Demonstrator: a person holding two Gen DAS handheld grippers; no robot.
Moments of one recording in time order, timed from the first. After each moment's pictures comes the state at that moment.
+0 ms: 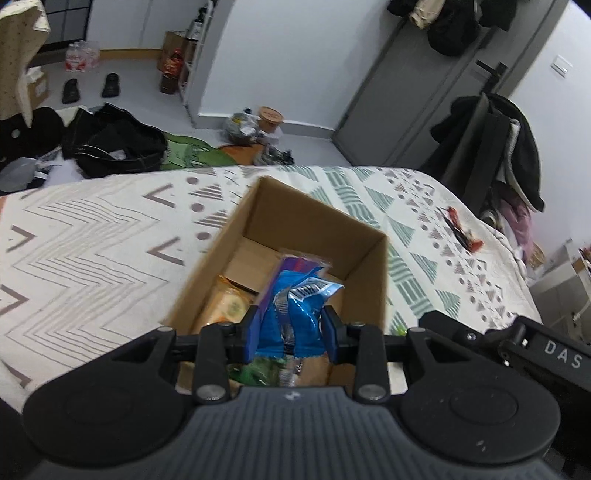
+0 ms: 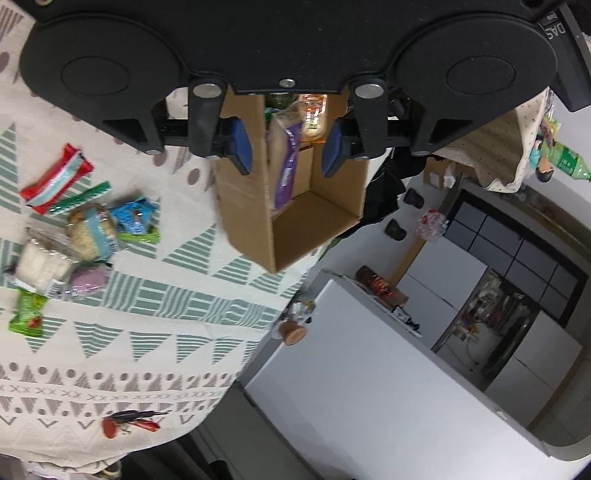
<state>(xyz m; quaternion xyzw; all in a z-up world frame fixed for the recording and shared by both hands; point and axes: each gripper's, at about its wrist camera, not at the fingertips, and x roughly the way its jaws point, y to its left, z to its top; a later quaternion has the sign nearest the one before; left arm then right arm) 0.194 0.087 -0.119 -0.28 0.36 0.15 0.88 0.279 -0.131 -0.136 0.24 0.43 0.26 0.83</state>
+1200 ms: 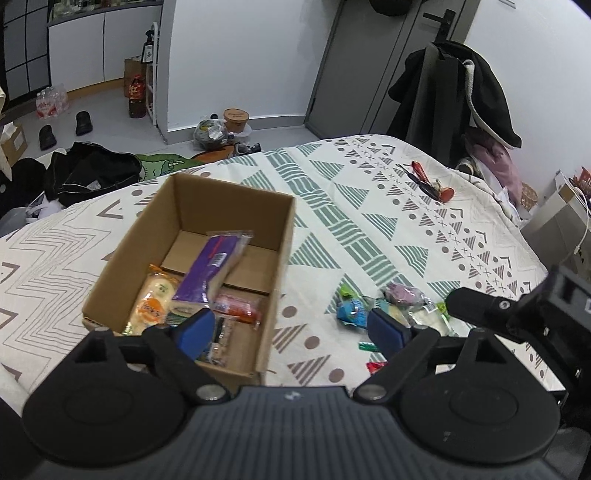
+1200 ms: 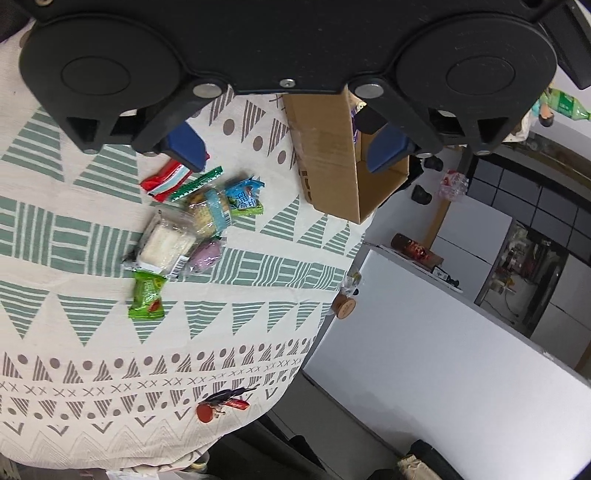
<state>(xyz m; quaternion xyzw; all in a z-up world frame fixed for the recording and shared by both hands) 0.216 -0.020 -0.092 -0.18 0.39 0.14 0.89 0.285 -0.239 -0.128 0.30 0.45 0.19 0.82</state>
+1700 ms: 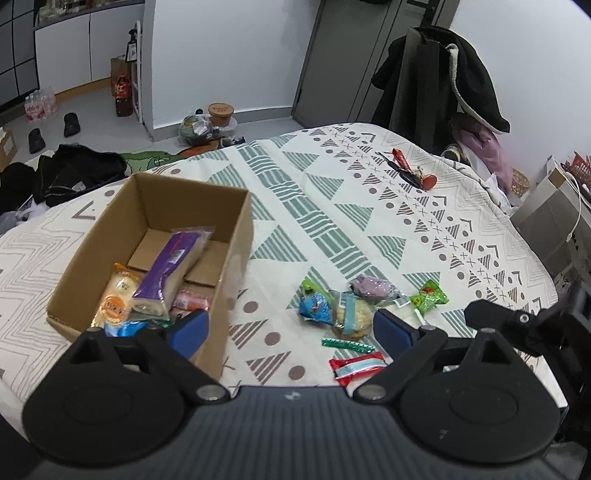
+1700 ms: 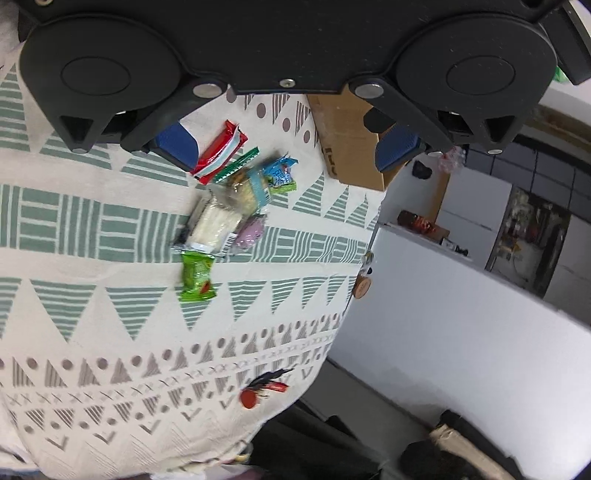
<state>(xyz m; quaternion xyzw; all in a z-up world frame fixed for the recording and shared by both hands) 0.240 -0.058 -0.087 -0.17 0.40 0.13 0.89 0.294 -0.292 -0.138 0.35 0.45 0.16 0.81</state>
